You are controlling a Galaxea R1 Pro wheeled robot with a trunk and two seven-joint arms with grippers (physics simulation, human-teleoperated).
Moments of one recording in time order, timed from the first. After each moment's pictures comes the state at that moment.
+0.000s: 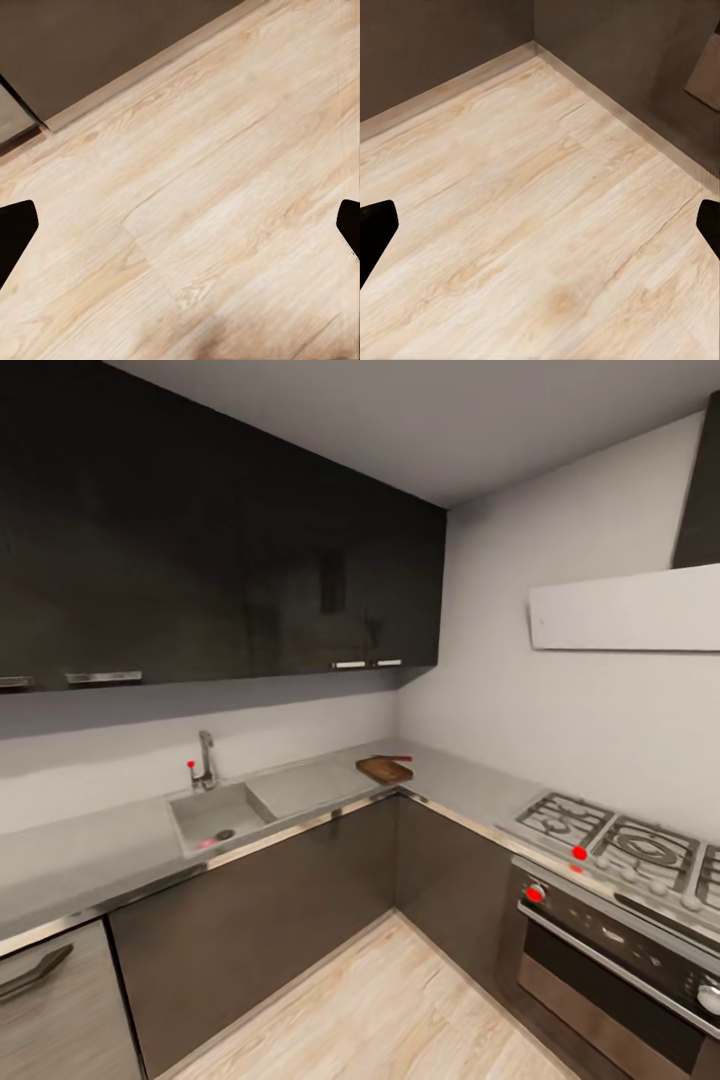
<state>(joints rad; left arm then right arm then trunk) 0.00 0.05 0.01 -0.48 0.01 -0.24 0.00 -0.01 0.02 0.00 -0.53 0.00 -0.34 0.00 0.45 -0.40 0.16</state>
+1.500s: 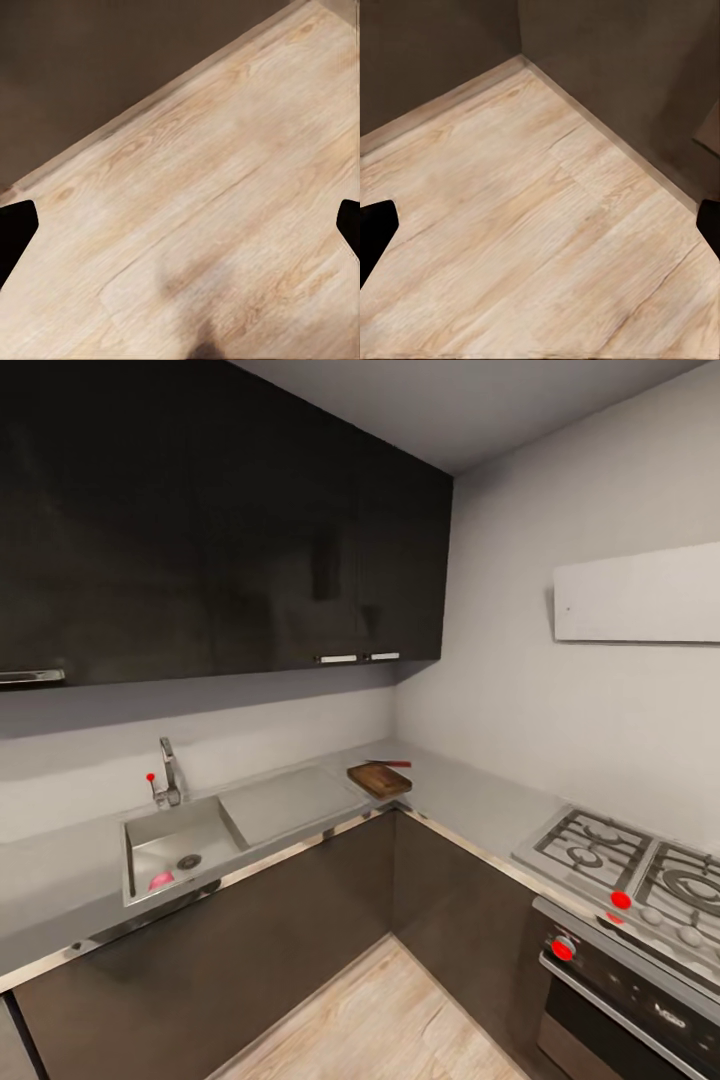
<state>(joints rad) 0.00 0.04 0.00 -0.48 0.00 -0.23 0.01 -0.01 0.02 0.01 -0.52 -0.01 -0.34 0.00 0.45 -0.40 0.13</state>
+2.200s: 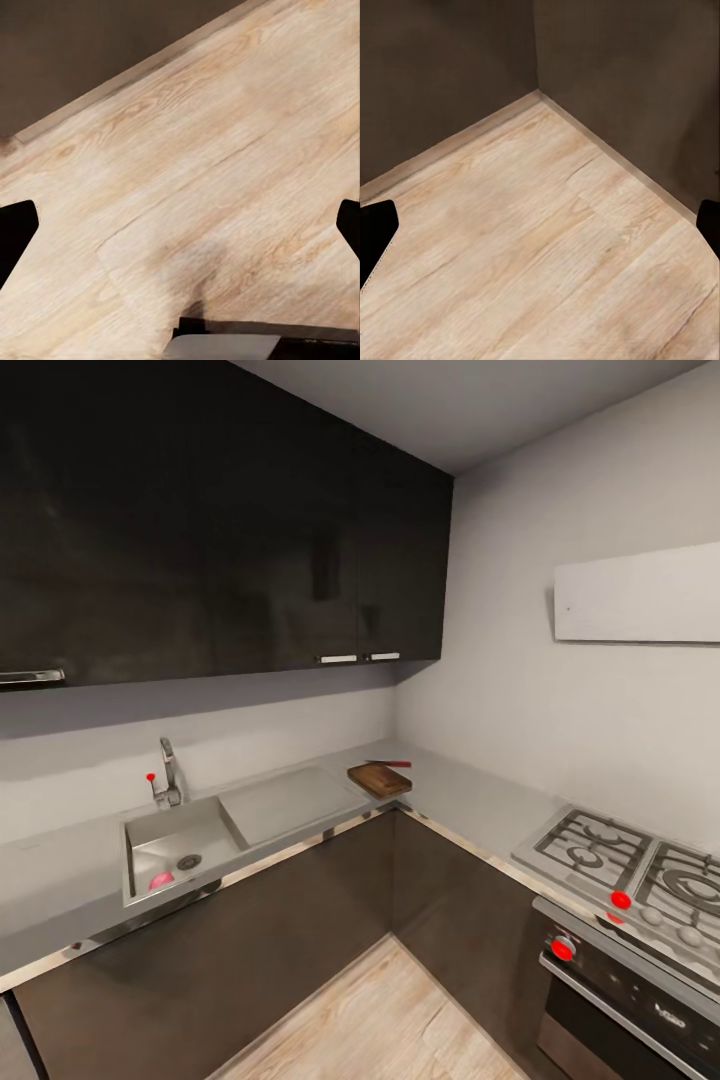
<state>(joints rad) 0.04 0.05 0.05 -0.41 0.03 -0.28 -0.02 -0.01 0.07 0.00 -0.57 0.01 -0.37 -0.01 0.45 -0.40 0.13</state>
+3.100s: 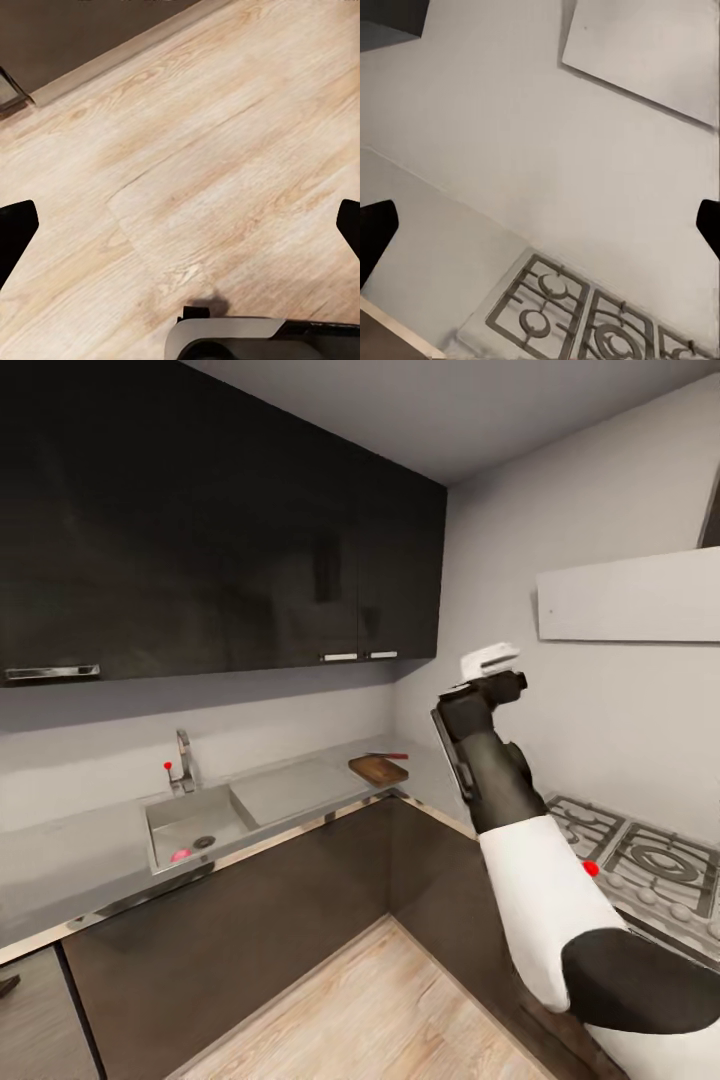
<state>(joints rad) 0.13 0.05 0.05 -0.35 0.03 -0.47 -0.02 -1.12 0.17 0.17 -1.15 0.39 0.96 -0.45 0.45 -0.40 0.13</state>
